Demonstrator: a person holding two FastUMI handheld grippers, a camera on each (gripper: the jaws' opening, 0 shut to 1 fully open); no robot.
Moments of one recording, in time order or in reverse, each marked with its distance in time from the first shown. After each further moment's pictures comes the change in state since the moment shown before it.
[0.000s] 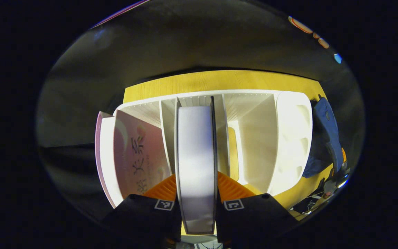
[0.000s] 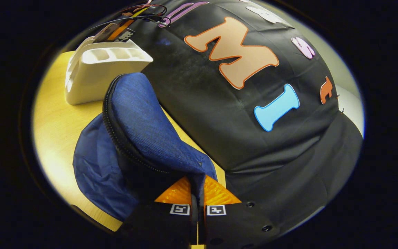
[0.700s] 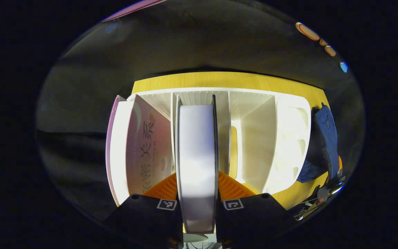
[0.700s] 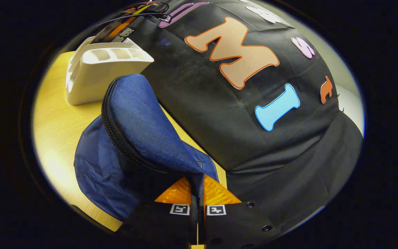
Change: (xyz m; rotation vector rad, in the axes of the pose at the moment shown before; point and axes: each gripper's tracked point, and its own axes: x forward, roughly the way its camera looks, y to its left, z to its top) left arm -0.030 0.003 -0.011 -0.074 -0.044 0.024; right arm -0.001 0.003 0.000 0.010 -0.003 0.006
